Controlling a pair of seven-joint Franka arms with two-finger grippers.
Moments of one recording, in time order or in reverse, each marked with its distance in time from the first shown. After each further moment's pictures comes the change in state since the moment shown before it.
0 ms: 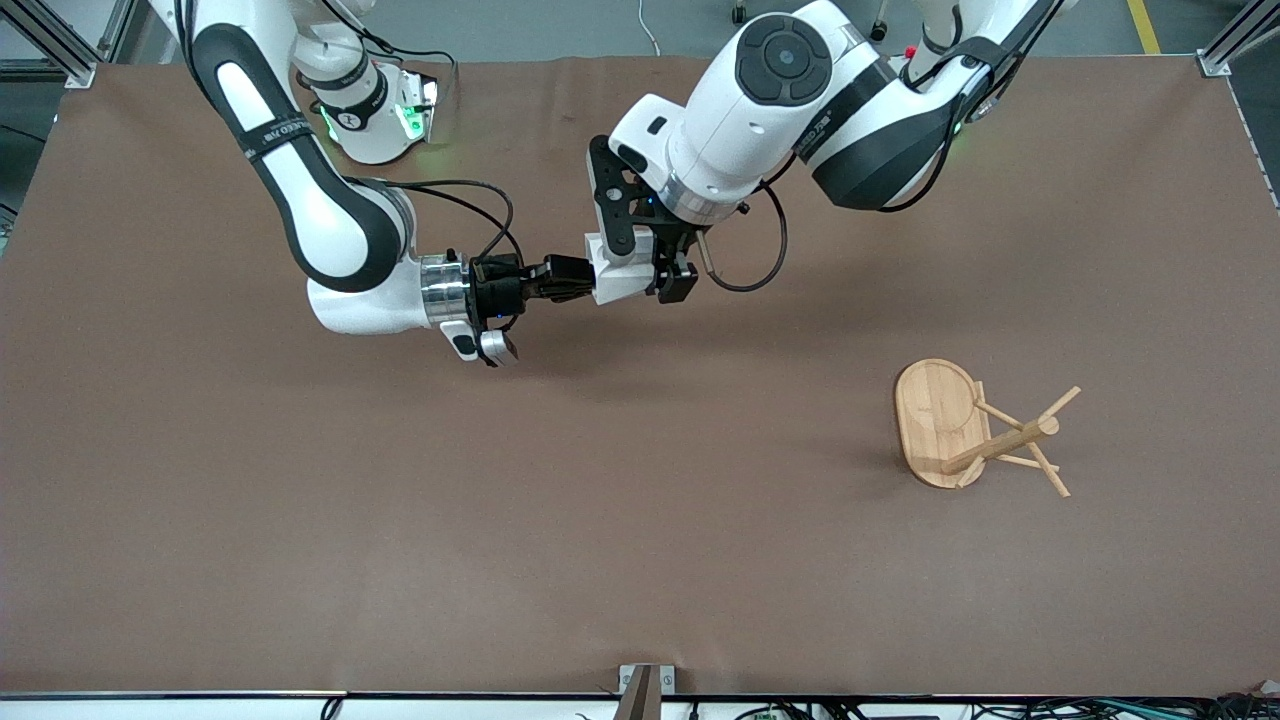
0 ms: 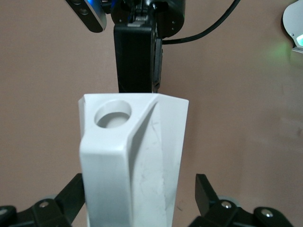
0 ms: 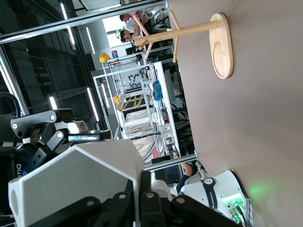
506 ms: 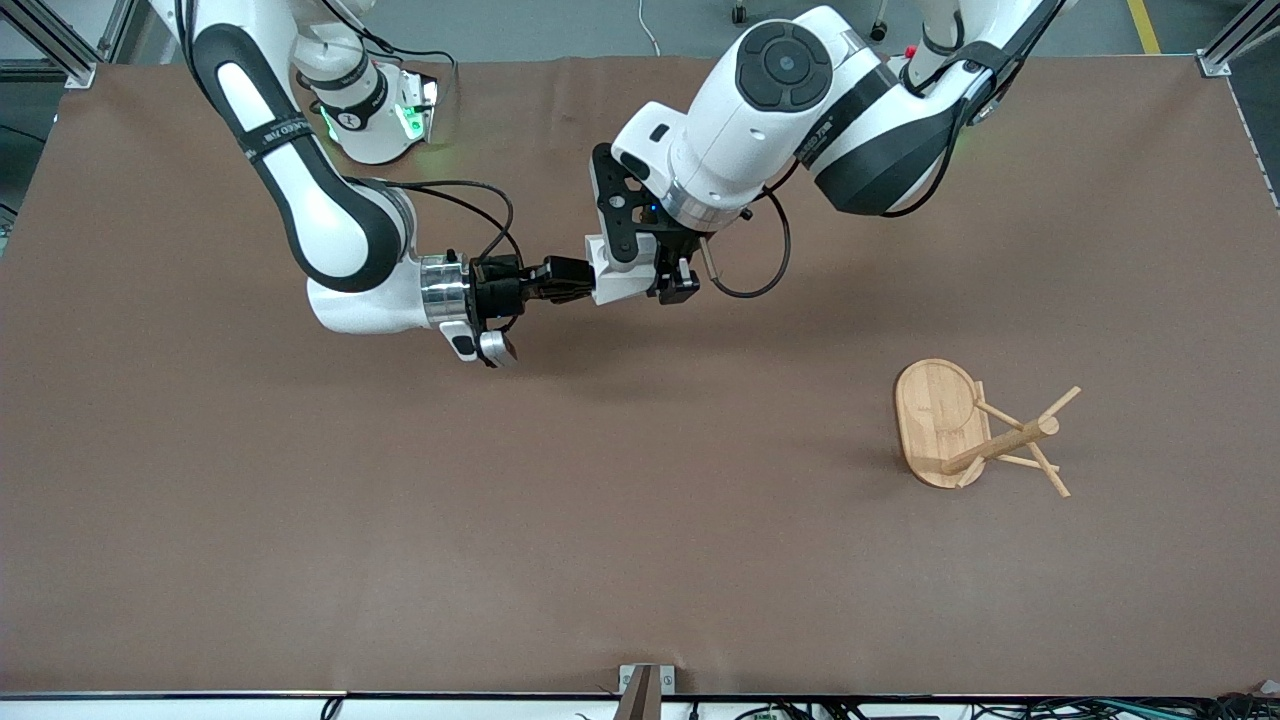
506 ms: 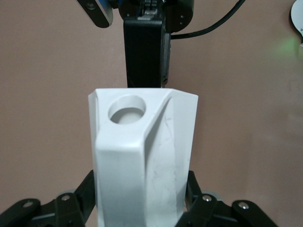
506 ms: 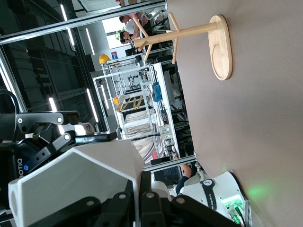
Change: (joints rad) left arm 0.000 0.005 0.000 0.006 0.031 -0.004 -0.002; right arm 0.000 0.000 0.001 -0.001 0.001 0.005 -0.005
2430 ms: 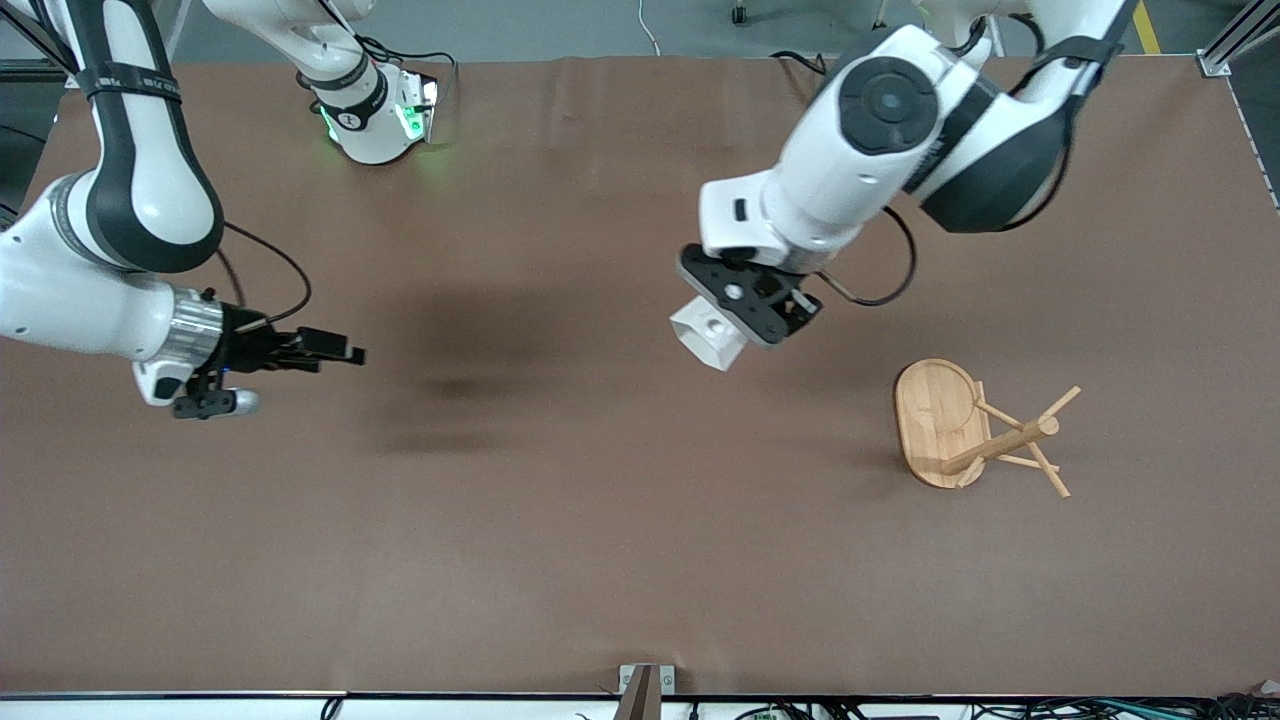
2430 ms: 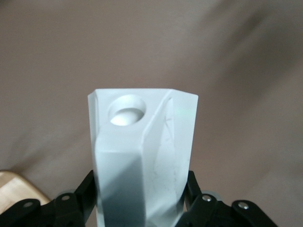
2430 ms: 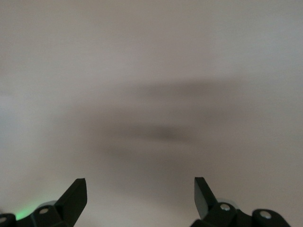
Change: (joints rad) left arm 0.140 -0.045 0.047 0.006 0.051 -0.118 -0.491; right arm -0.066 -0.142 -0.424 0.112 -1.310 0.013 0.390
